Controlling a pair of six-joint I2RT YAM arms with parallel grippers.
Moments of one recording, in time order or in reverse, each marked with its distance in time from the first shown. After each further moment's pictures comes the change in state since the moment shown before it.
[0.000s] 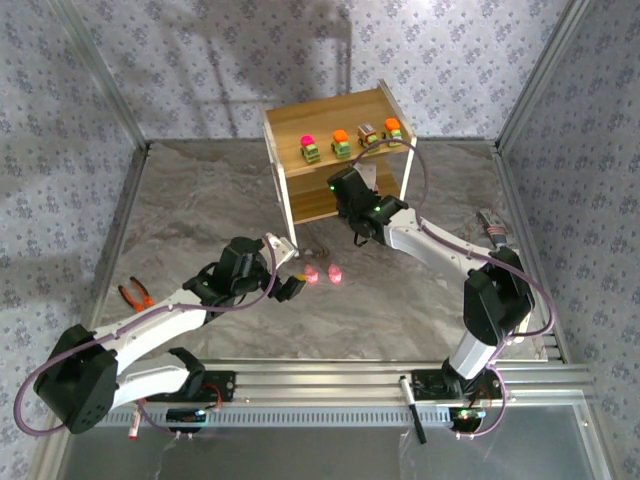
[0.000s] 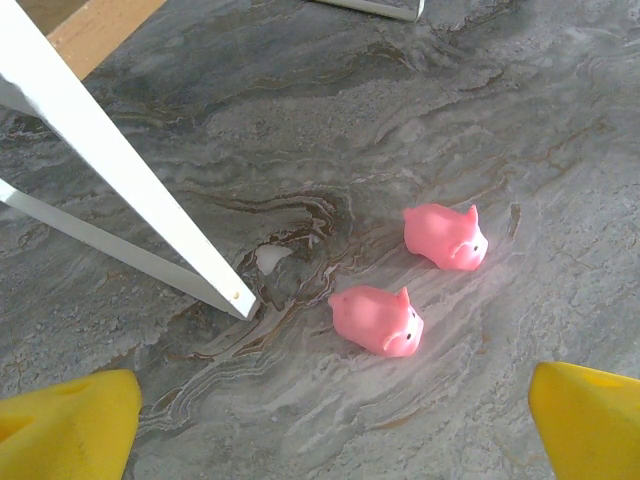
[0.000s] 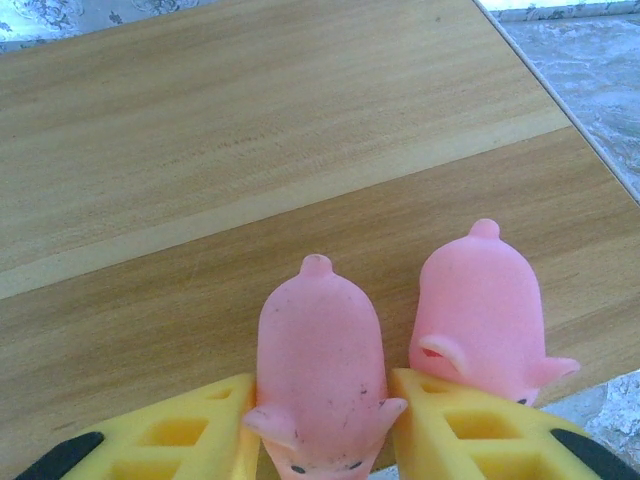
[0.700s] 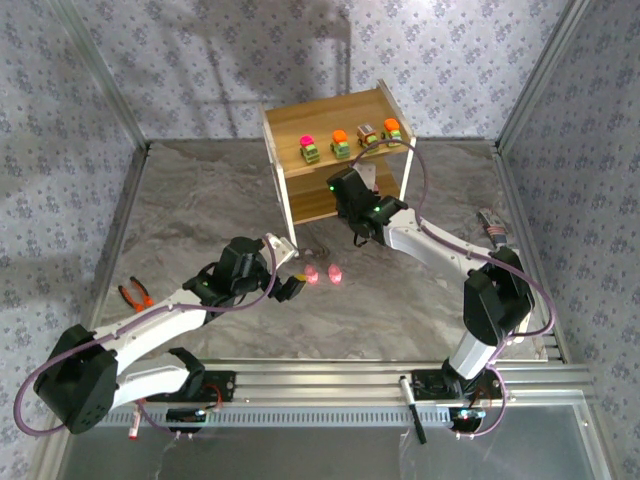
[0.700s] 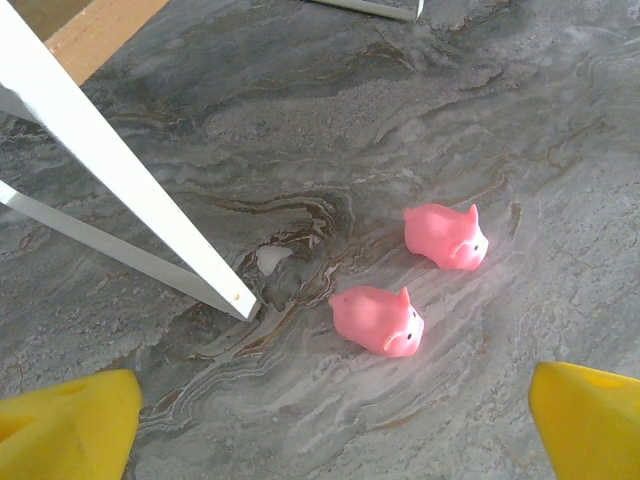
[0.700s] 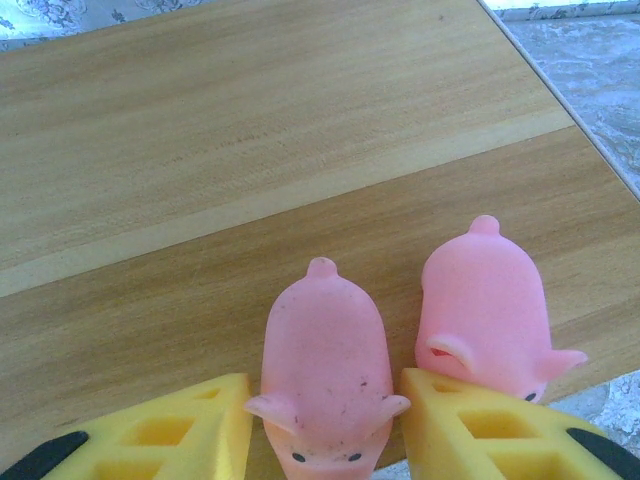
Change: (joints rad) left arm 0.000 0.000 0.000 0.000 0.000 0.007; right arm 0.006 0.000 0.000 0.001 0.000 -0.001
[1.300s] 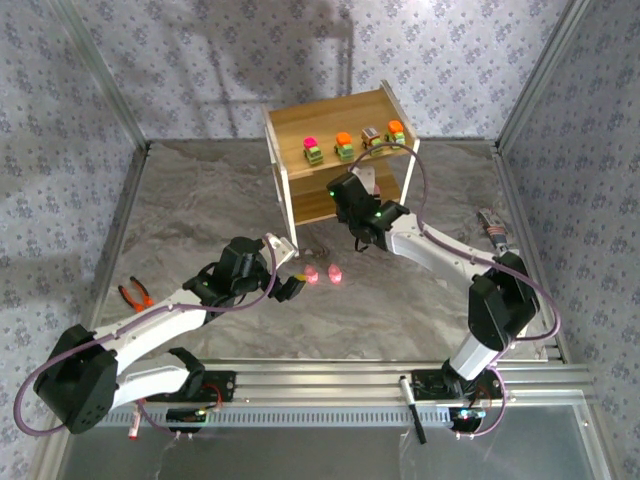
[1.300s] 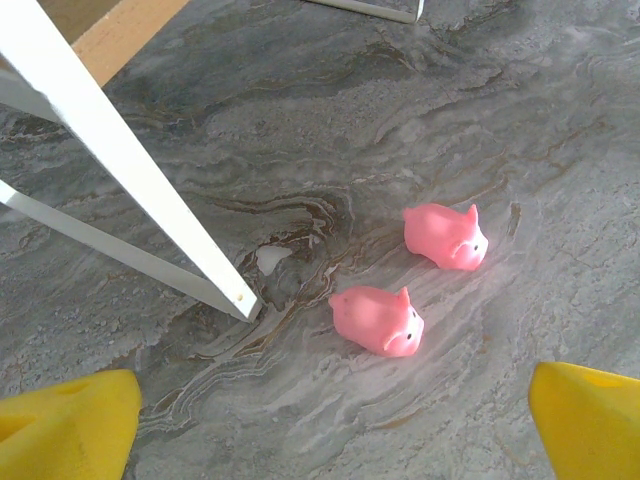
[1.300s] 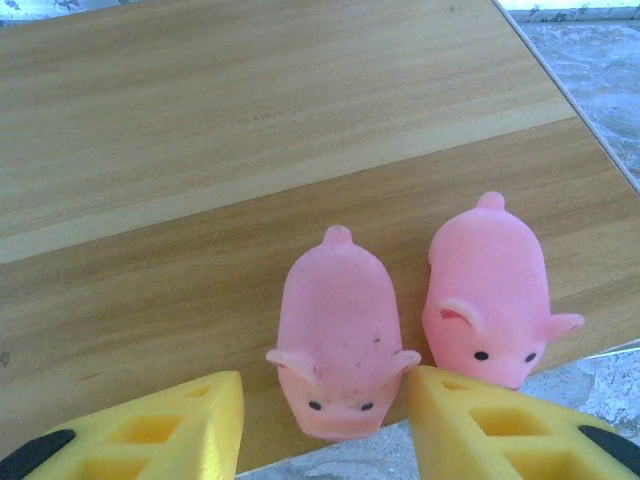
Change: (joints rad) left arm 0.000 0.000 0.000 0.000 0.000 0.000; right arm 0.023 -0.040 -0.045 0.005 0.014 -0.022
